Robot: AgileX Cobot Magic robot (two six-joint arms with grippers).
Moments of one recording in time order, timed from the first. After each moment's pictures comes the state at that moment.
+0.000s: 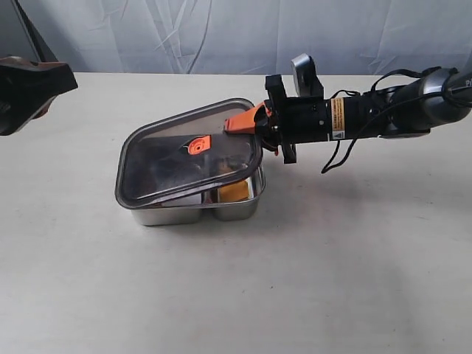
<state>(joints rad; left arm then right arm) -0.26 1.02 -0.56 -0.07 -0.11 -0.38 0.21 2.20 -1.23 -1.43 -1.20 2.08</state>
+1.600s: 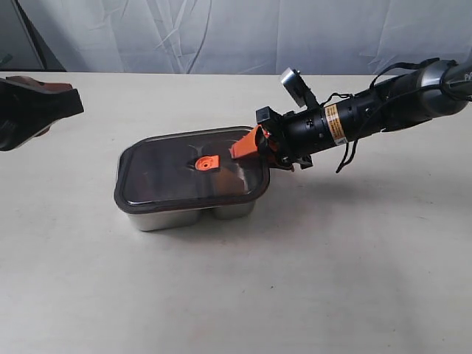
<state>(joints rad) -0.26 1.02 -0.56 0.00 -0.01 -0.38 0.22 2.19 -1.27 -1.71 -1.03 2.08</state>
